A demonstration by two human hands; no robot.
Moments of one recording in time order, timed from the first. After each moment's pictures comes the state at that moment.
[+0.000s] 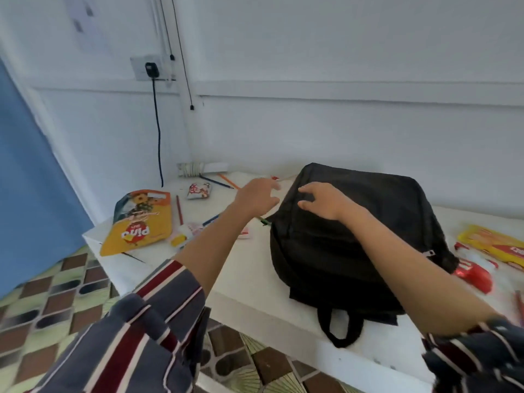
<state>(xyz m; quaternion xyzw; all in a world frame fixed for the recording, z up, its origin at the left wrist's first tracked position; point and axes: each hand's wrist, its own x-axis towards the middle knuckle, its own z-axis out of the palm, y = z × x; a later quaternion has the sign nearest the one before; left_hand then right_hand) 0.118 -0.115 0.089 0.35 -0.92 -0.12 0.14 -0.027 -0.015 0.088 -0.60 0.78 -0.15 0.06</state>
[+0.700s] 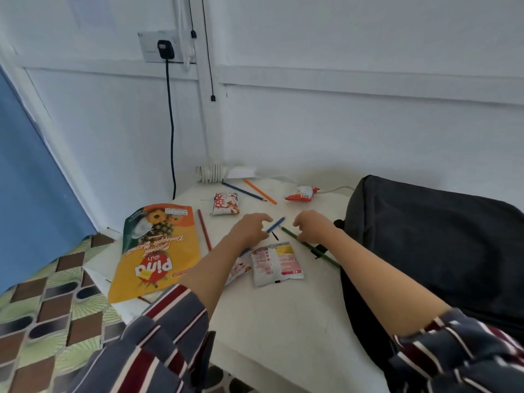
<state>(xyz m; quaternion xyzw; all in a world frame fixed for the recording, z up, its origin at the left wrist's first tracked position) 0.165 -0.283 0.007 0.38 -0.89 -0.24 0.05 0.014 -0.209 0.009 -0.56 0.82 -0.02 0.13</state>
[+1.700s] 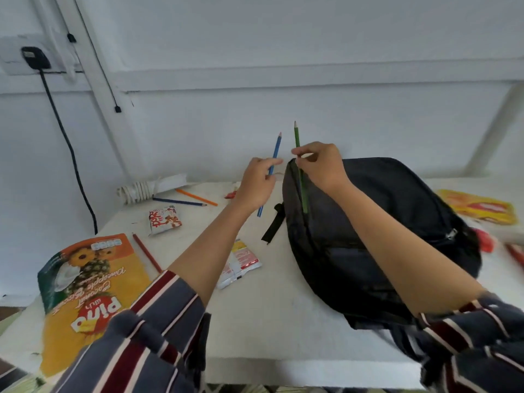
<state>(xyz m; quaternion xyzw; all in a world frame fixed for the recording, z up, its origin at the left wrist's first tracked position) 0.081 -0.215 0.087 0.16 -0.89 -0.34 0.26 -0.015 -0.103 0.106 -0.37 0.76 -0.53 -0.04</state>
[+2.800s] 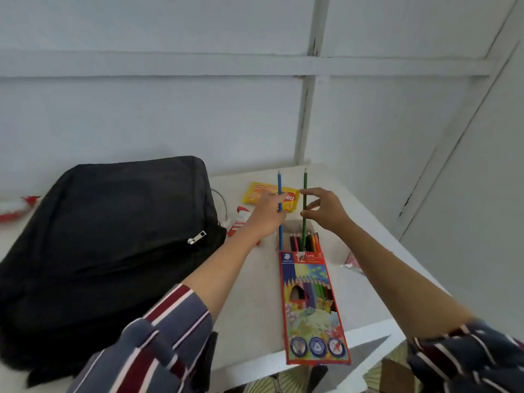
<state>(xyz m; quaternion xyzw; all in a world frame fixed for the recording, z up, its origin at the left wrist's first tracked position) -0.188 0.172 0.017 0.04 -0.92 -0.38 0.05 -0.252 0.315 0.019 -0.23 0.89 -0.39 0.00</state>
